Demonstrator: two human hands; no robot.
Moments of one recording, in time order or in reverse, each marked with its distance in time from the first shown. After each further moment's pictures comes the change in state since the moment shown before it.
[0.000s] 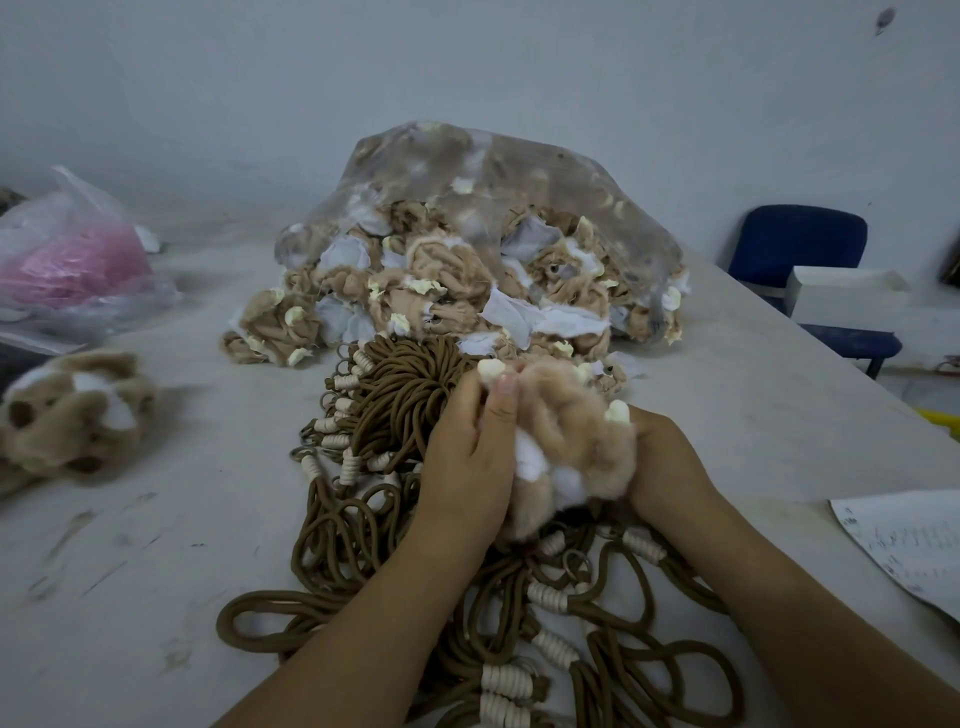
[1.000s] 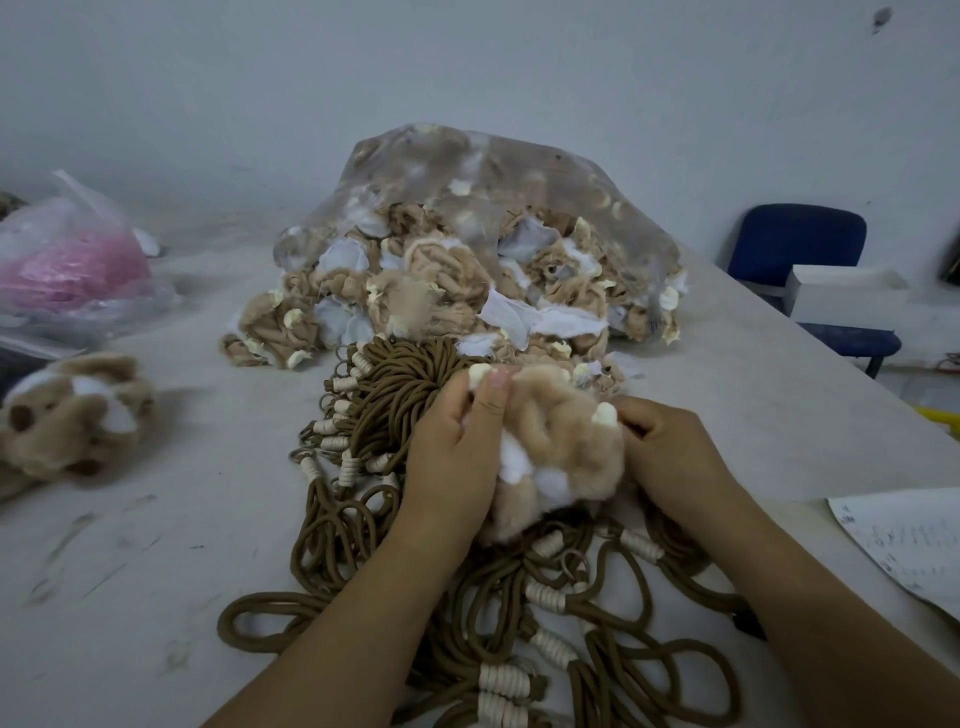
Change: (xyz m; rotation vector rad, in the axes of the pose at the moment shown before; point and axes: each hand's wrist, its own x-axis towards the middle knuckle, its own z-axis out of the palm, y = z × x) left_hand 0.005 0.001 -0.007 -0.072 0.039 -0.076; right_hand 0.001 -0.003 -0.018 -0.086 0.047 -0.163
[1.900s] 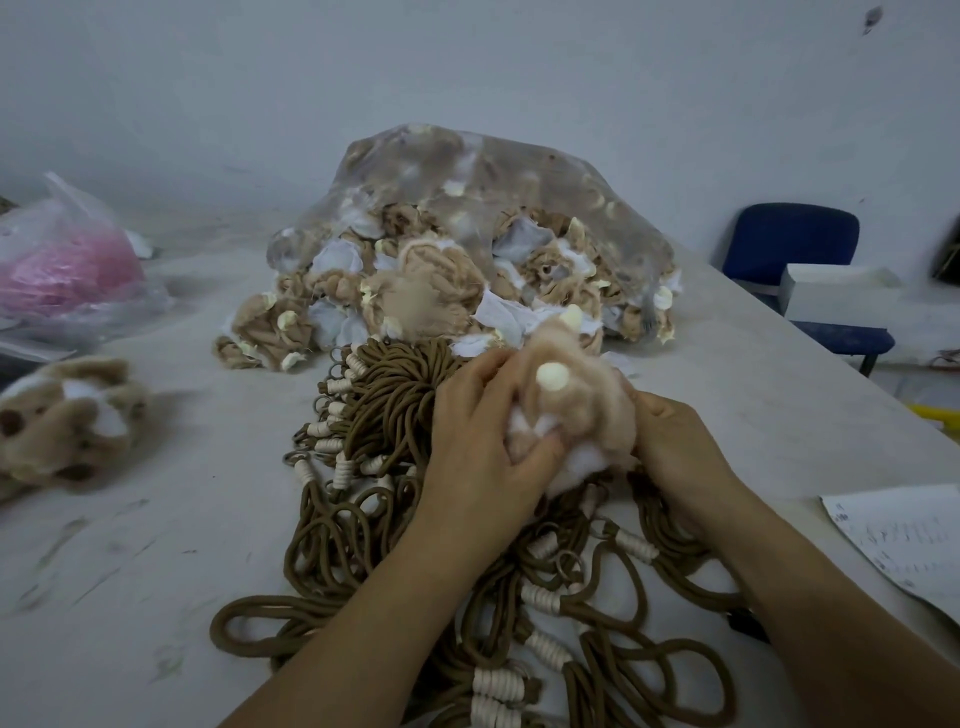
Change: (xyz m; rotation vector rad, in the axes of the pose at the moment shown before) left_hand -0.004 -0.003 0.005 0.555 -0.152 0.299; right_hand 0.005 0.002 0.001 0.273 0.014 0.273
